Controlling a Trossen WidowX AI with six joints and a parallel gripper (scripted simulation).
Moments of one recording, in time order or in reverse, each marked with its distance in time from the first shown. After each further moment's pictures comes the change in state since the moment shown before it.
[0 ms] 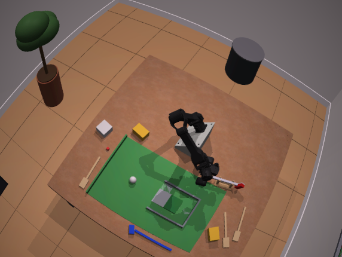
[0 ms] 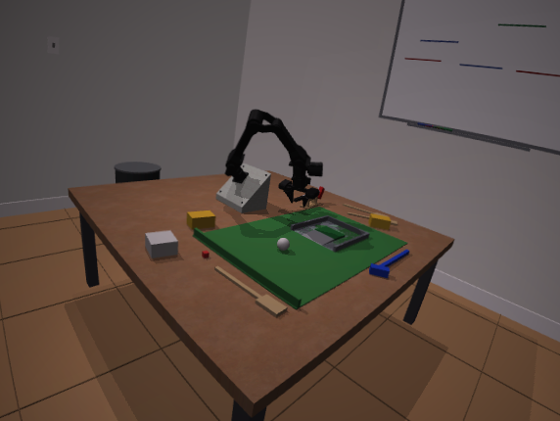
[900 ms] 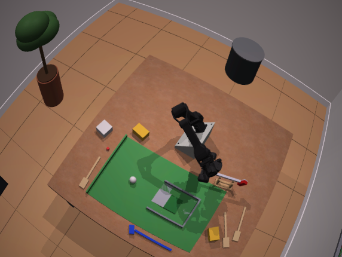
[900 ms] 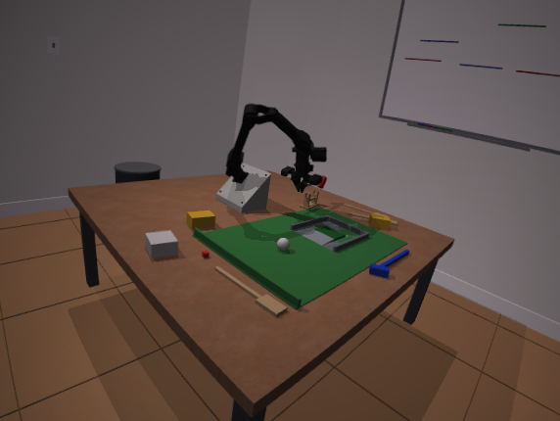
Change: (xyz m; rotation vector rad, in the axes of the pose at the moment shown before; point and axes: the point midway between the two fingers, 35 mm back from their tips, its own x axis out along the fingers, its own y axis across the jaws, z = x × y) arm -0.062 -0.001 0.017 -0.006 0.011 0.010
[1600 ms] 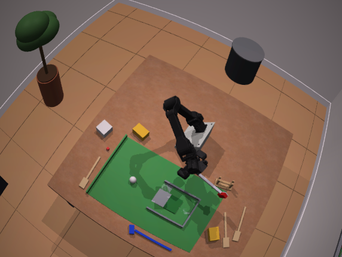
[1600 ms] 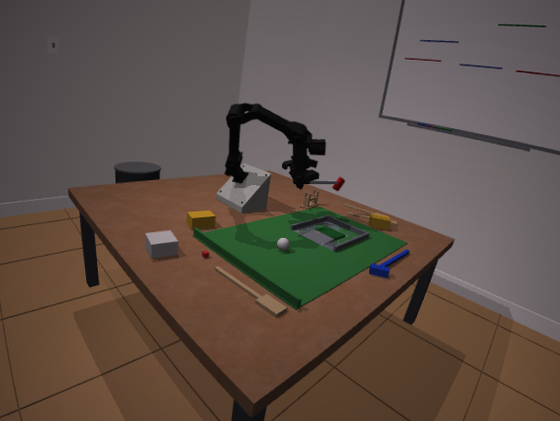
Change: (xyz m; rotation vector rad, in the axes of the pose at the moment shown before) arm -0.062 -0.036 -0.076 0.403 -0.001 -0.057
